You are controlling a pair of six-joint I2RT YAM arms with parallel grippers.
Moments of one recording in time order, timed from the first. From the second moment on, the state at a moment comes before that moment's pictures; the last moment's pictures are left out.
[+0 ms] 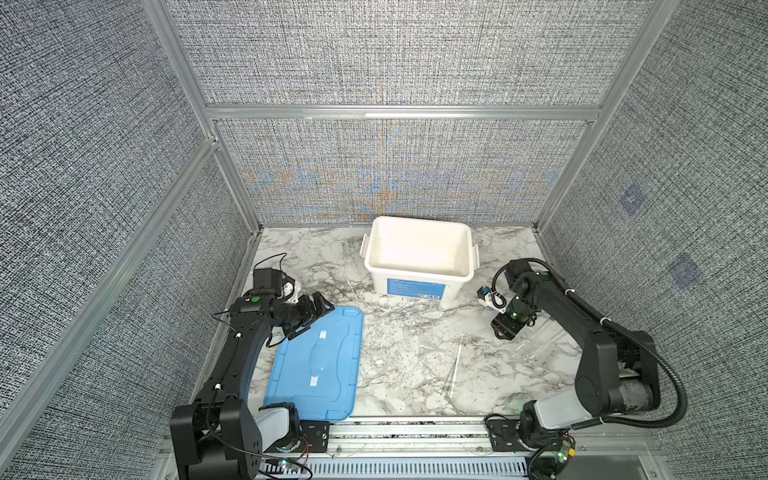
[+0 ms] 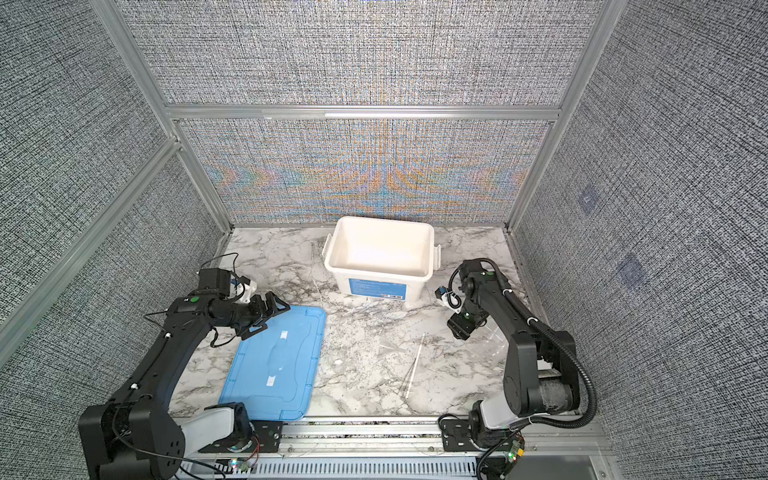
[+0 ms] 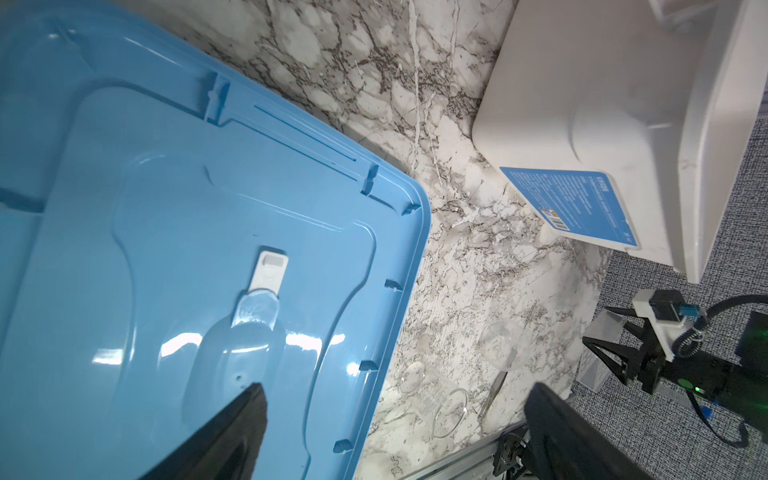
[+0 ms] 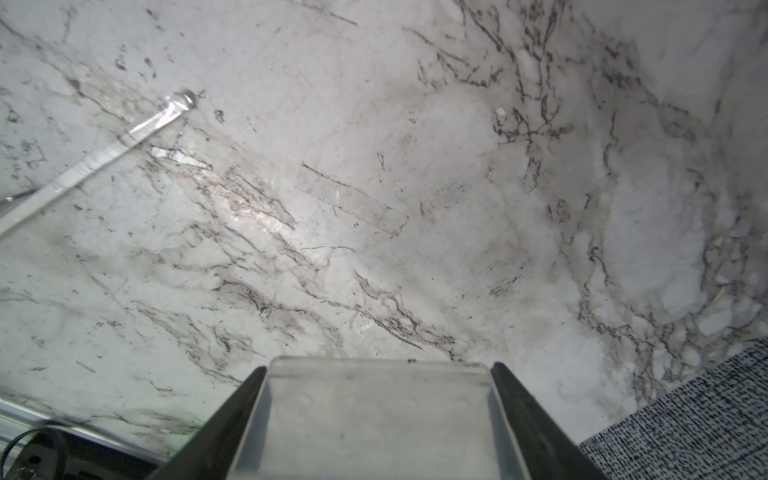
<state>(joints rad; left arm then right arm) 0.05 1.20 0.89 -0.87 0.58 -0.42 0.04 1.52 1.05 -1.03 0.06 -0.71</state>
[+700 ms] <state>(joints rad) 0.04 1.26 0.90 -0.88 0.63 -0.43 -0.17 1.72 1.19 -0.97 0.11 -0.73</state>
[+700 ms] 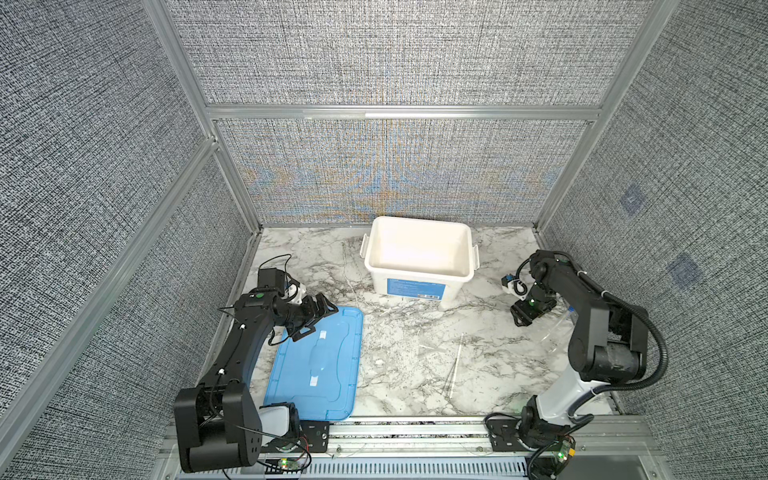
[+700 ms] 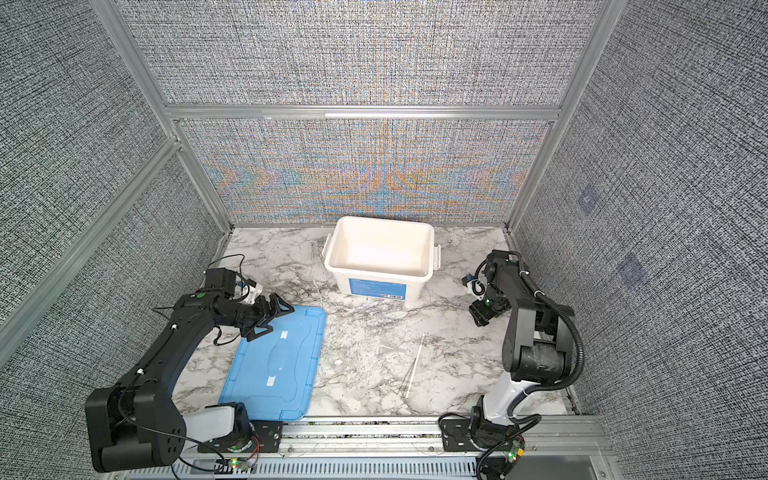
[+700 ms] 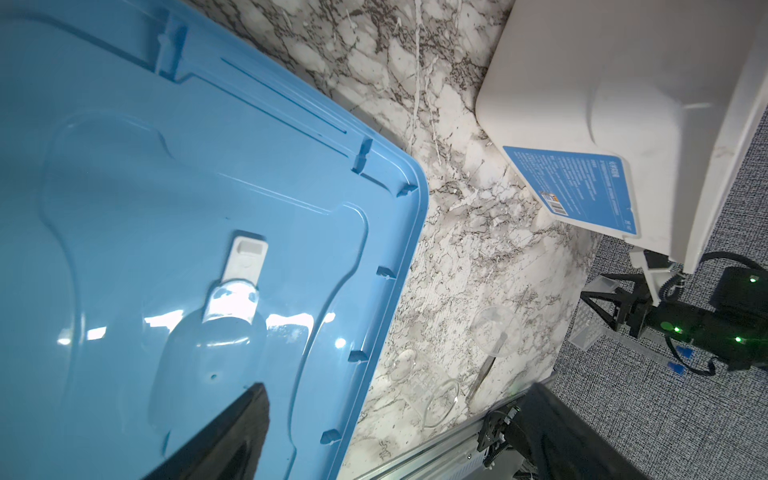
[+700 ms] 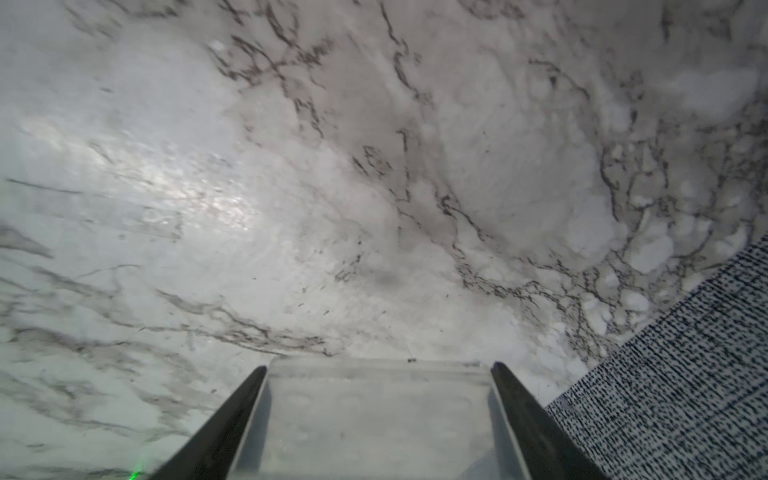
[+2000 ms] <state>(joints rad) 0.03 1.23 0.88 -0.87 0.63 -0.43 -0.39 1.66 1.00 -0.79 0.07 -0.62</state>
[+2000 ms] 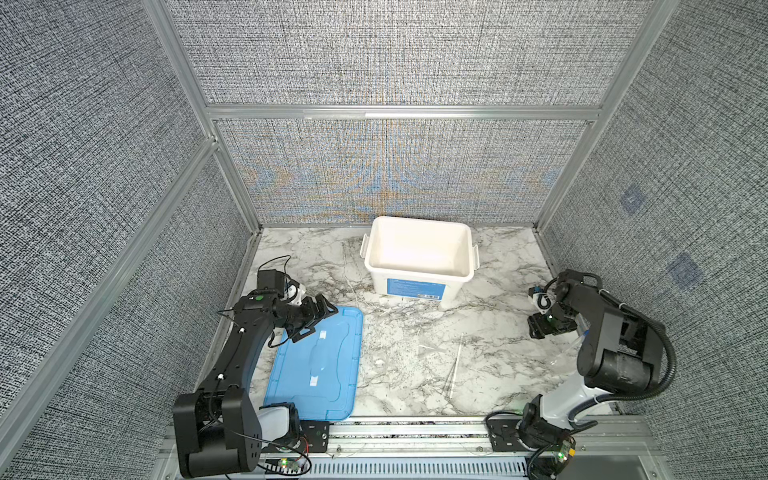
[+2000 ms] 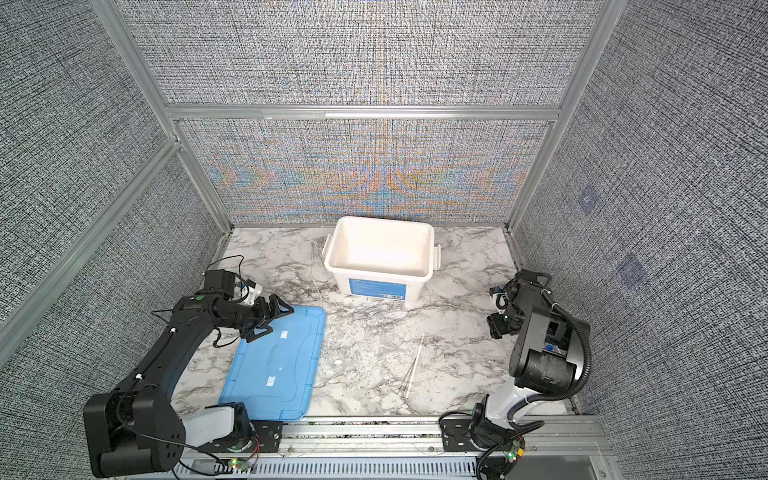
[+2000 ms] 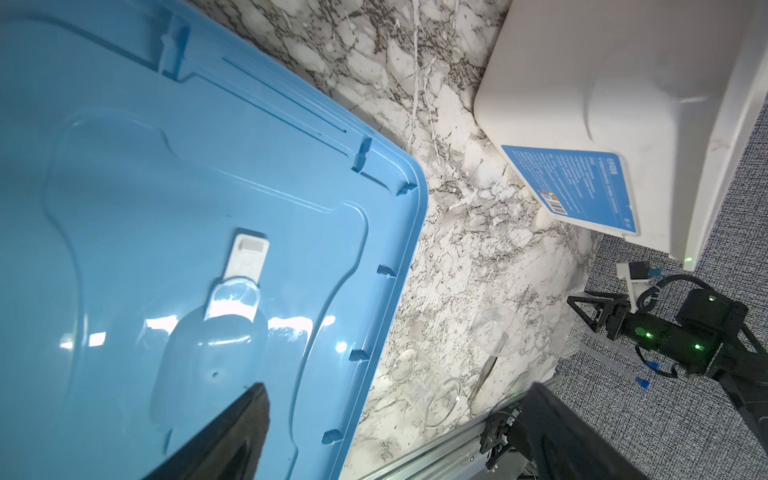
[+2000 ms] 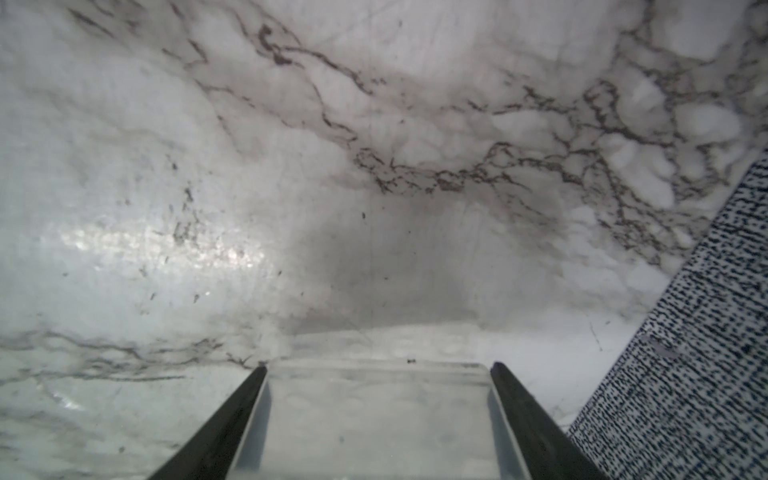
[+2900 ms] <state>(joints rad) 0.03 1.15 0.89 -0.92 0.60 -0.43 -0.38 1.71 1.04 -0.80 0.00 -0.63</state>
